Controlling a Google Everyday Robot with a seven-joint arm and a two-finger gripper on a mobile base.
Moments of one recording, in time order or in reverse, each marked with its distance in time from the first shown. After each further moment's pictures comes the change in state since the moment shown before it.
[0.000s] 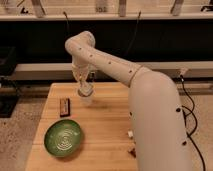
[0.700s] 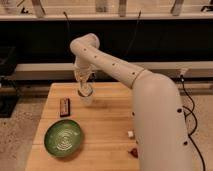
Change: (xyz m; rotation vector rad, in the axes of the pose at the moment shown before) arm 0.003 0.005 0.010 0.070 -0.024 0.034
